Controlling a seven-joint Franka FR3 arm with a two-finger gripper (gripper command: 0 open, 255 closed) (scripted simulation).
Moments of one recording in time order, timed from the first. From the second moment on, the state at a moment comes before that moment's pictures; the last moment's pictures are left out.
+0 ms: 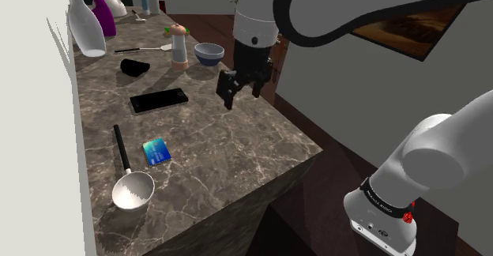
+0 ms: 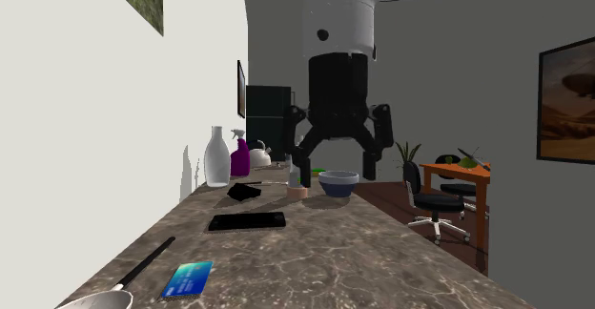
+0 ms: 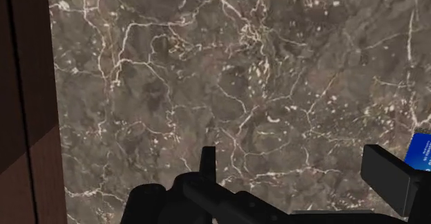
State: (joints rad) arm 0.00 -0.31 0.61 -2.22 0.10 1.99 0.55
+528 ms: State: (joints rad) arm 0.00 0.06 0.75 -2.00 -0.16 2.08 0.88
